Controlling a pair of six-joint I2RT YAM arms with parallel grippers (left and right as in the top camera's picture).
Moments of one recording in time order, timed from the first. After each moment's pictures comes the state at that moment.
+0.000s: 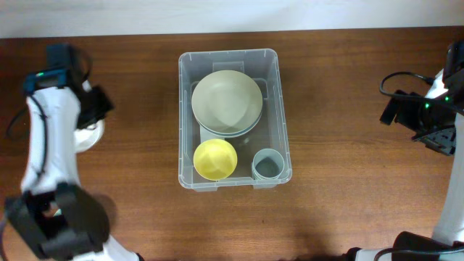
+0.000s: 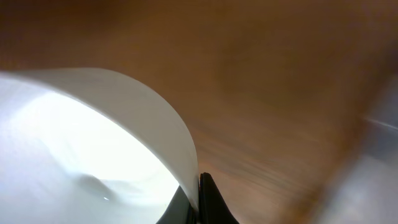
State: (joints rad) left arm 0.18 1.80 1.69 -1.16 -0.07 -0.32; right arm -0.30 1.59 1.88 -1.67 -0.02 0.28
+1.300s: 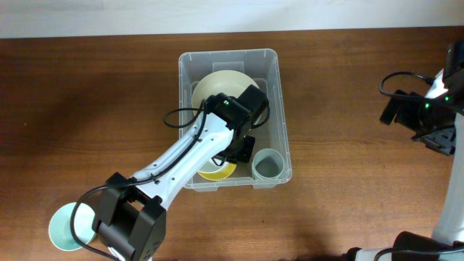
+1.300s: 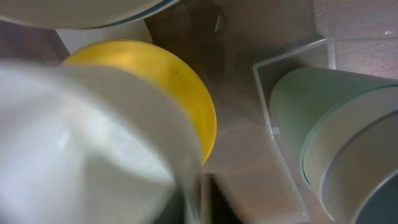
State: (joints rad) left arm -0.68 1.89 1.61 -1.25 -0.01 -0.36; right arm -0.30 1.59 1.88 -1.66 -0.02 0.28
